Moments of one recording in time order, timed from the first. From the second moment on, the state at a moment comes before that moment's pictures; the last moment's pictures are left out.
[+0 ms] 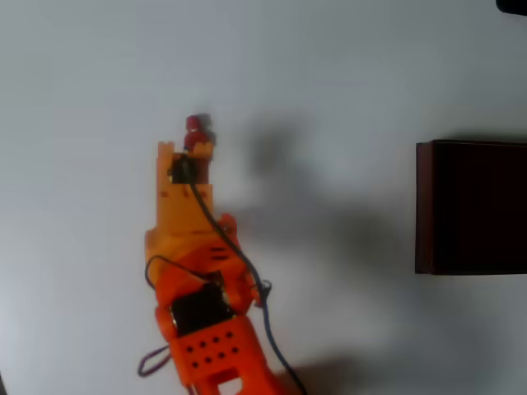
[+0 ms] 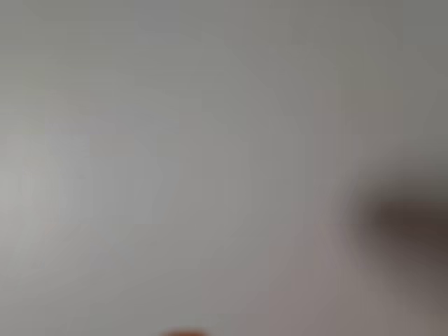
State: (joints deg) arm -23.1 114.4 138.8 43.8 108.6
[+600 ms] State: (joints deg) arm -20.8 100.8 128.3 41.6 105.3
